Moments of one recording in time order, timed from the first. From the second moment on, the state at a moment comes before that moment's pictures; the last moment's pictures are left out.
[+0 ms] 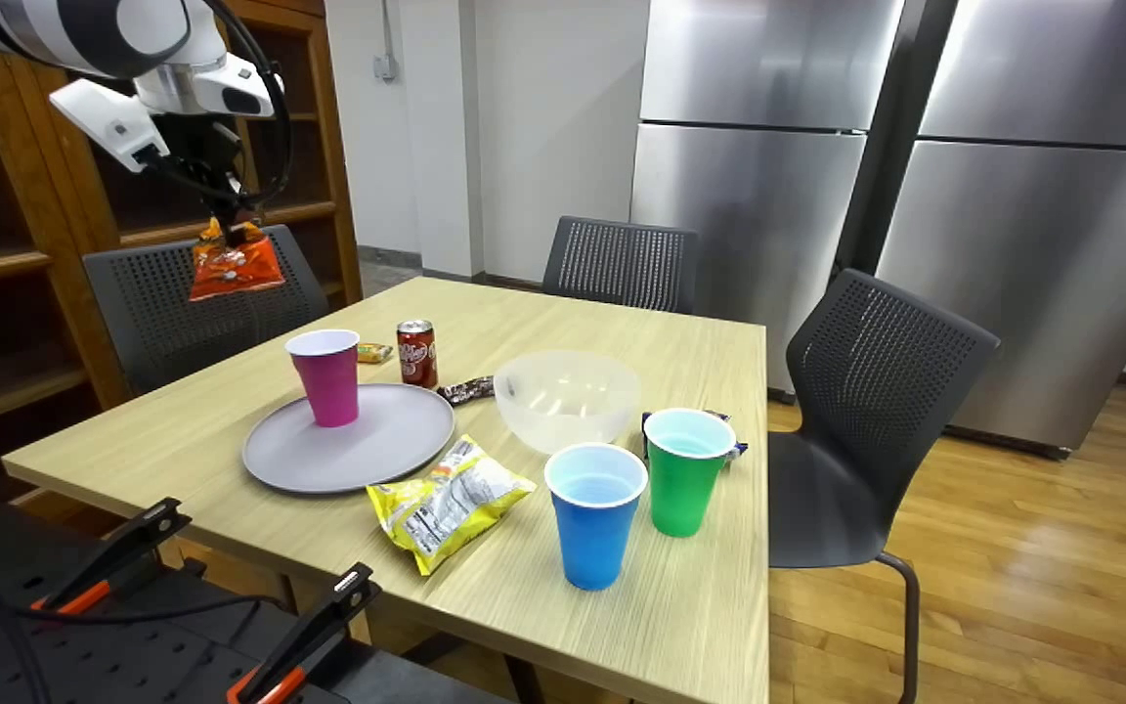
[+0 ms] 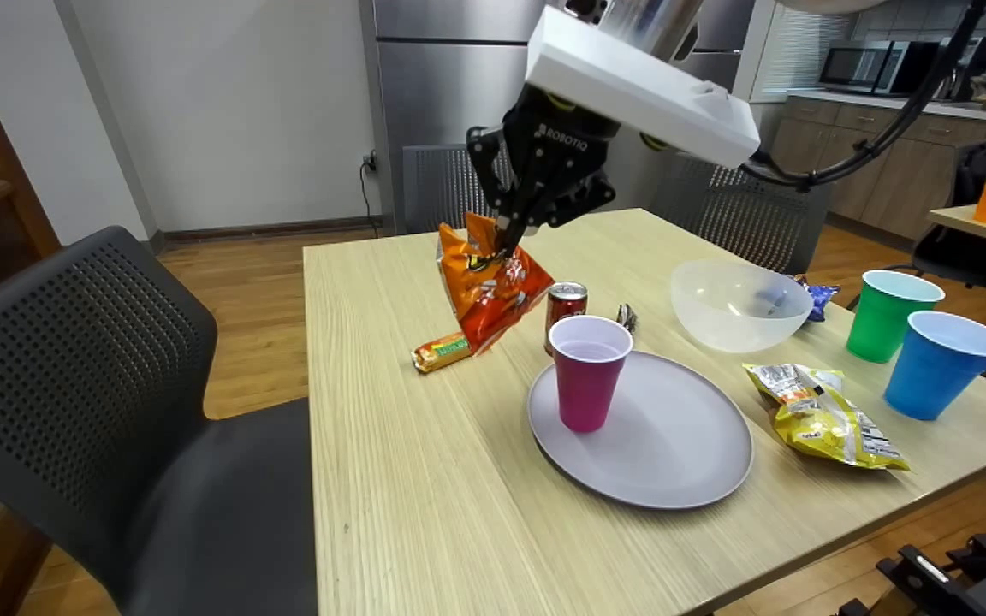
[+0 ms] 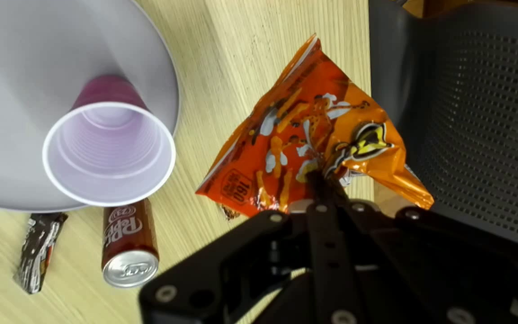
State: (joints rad) arm 0.27 0.06 0.25 -2.47 0.28 2.92 0.44
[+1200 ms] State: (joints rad) arm 0.15 -0.21 0.17 -2.65 -0.04 2.91 0.77
